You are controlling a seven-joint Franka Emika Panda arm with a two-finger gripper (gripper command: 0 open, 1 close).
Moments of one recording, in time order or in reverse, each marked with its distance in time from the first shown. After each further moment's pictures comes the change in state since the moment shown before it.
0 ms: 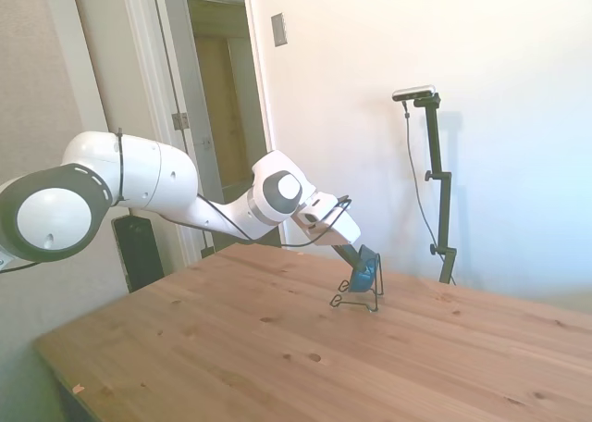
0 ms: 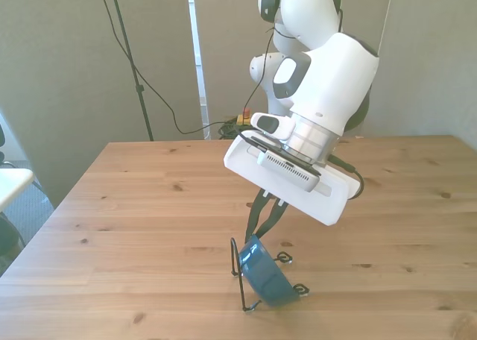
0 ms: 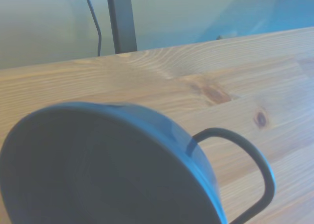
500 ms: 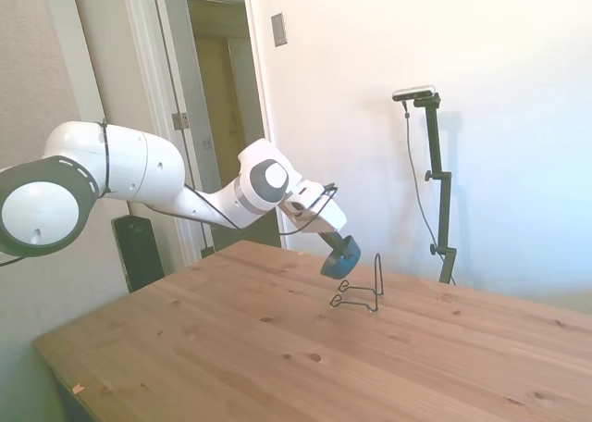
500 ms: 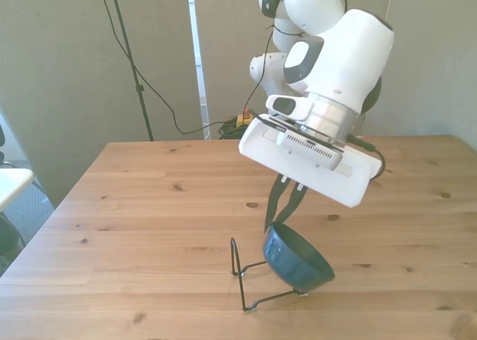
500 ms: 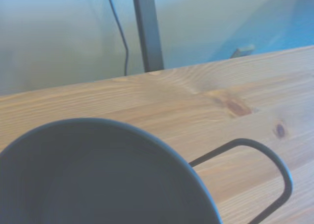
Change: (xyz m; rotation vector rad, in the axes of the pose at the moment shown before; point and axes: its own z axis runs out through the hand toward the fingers) arm -0.019 -0.014 -0.049 0.083 -0.033 -0.024
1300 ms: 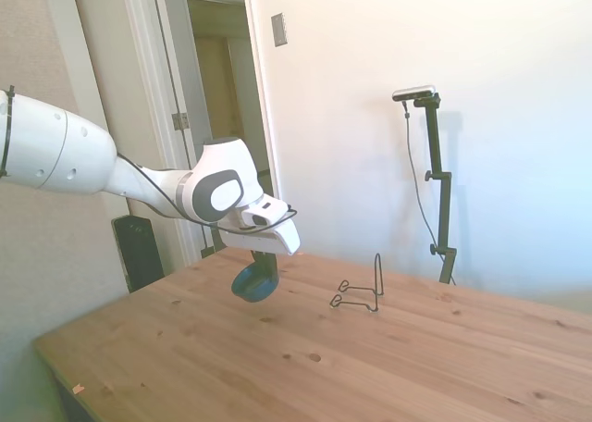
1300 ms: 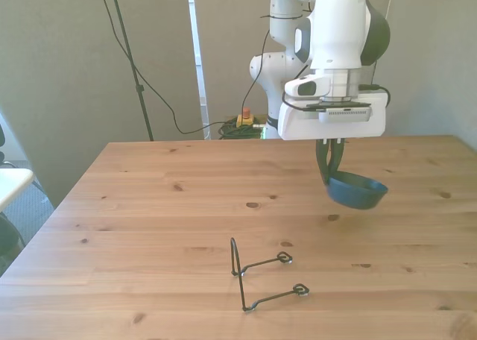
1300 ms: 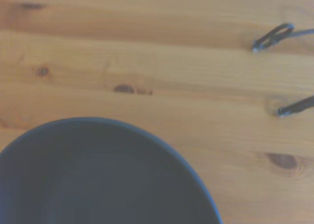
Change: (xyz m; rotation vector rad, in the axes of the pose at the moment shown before) arm -0.063 0.100 -0.043 0.137 -0.502 -0.392
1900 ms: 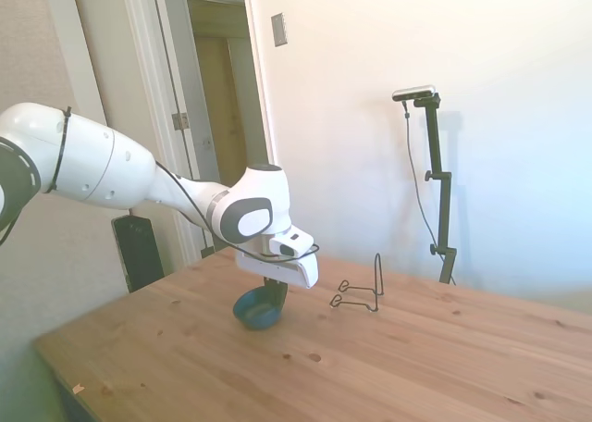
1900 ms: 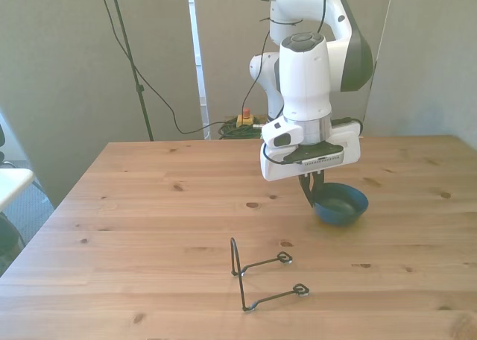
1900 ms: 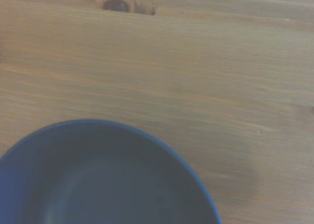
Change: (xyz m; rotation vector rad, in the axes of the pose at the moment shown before) arm 0.022 0.016 0.062 -0.018 -0.171 -0.011
